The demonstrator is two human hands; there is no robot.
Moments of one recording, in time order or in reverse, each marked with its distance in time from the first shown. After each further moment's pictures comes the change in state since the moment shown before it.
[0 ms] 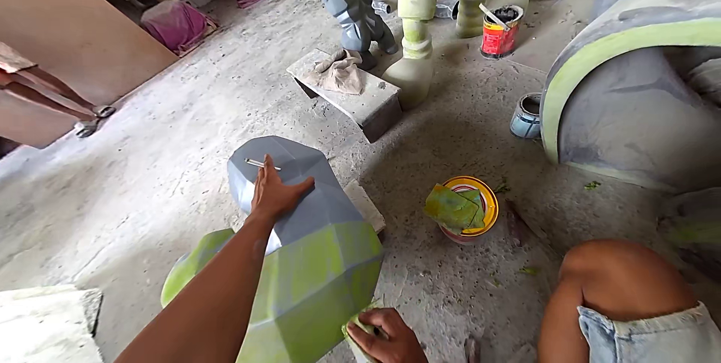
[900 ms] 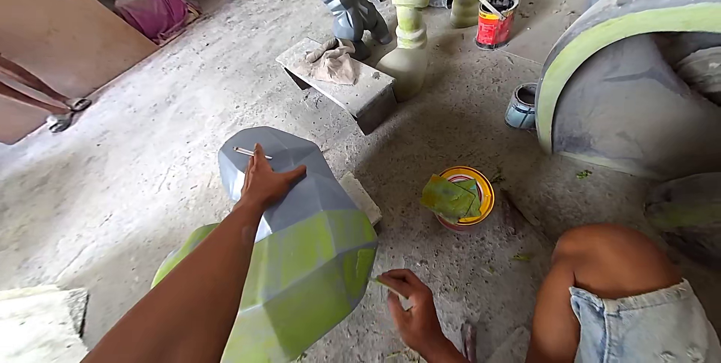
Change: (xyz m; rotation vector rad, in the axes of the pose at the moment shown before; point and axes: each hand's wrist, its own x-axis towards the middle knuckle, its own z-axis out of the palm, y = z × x) left_hand 0.017 -0.003 -0.004 -0.014 -0.057 -0.014; right_hand 0.017 0.030 -0.021 0.181 0.269 0.242
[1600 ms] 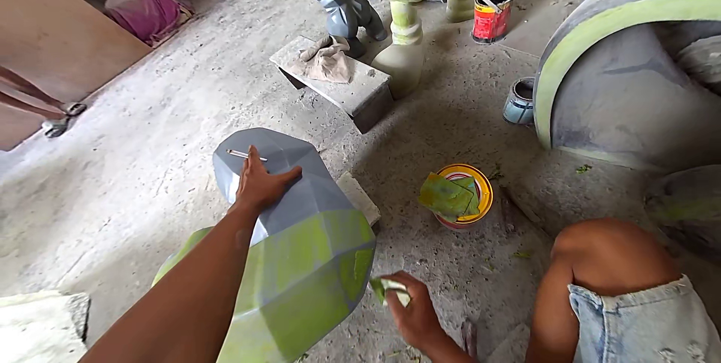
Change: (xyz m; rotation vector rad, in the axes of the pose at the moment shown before) left_hand 0.001 -0.001 0.000 -0.001 -0.001 0.004; right_hand 0.004 -0.006 -0.002 0.108 -0.049 0.223
